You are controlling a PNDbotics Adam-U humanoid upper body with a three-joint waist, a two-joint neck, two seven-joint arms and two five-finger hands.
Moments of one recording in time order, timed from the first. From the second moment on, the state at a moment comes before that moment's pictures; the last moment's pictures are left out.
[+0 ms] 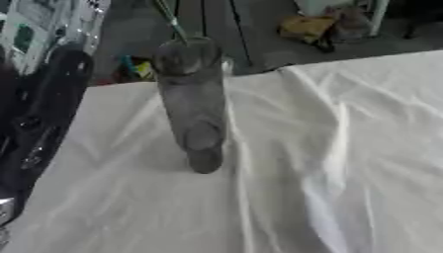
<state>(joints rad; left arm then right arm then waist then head) -1.28 0.37 -0.17 -1.56 0.29 0.02 0.57 -0.33 -0.41 -0.06 -1.98 0.19 -0.09 -0.20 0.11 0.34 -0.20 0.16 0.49</state>
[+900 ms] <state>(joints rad) -1.25 0.36 -0.19 -1.55 0.29 0.02 0.57 -0.33 -0.41 -0.06 -1.98 0.19 -0.09 -0.20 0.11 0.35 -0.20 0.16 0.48</state>
